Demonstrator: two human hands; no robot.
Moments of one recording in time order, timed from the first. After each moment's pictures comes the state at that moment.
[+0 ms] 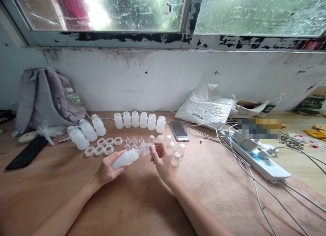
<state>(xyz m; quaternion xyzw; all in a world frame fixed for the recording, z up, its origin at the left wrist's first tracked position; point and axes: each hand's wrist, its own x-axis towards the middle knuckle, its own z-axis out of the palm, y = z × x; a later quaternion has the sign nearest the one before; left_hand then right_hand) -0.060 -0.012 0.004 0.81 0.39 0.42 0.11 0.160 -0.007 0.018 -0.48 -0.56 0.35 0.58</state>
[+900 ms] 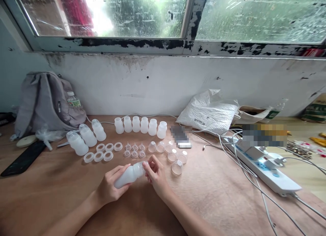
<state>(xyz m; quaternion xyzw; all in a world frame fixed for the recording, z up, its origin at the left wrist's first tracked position) -0.047 -0.027 -0.010 0.84 0.37 0.39 0.10 0.144 -0.016 0.002 -0.43 -0.53 0.51 0.52</state>
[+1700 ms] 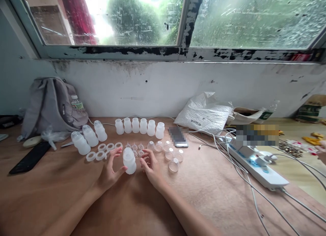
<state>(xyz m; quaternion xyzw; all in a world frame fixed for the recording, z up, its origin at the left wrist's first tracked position) -0.042 -0.014 0.013 0.74 0.43 0.49 0.17 0.143 -0.003 -0.005 -0.40 -0.60 0.46 0.51</state>
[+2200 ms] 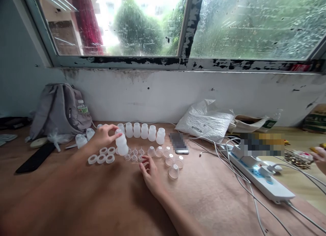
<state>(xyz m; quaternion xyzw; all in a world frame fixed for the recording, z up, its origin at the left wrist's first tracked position) -0.074 0.054 0.128 0.77 0.56 0.32 0.00 0.144 -0.001 -0.015 -0.45 -0.63 0.40 0.50</state>
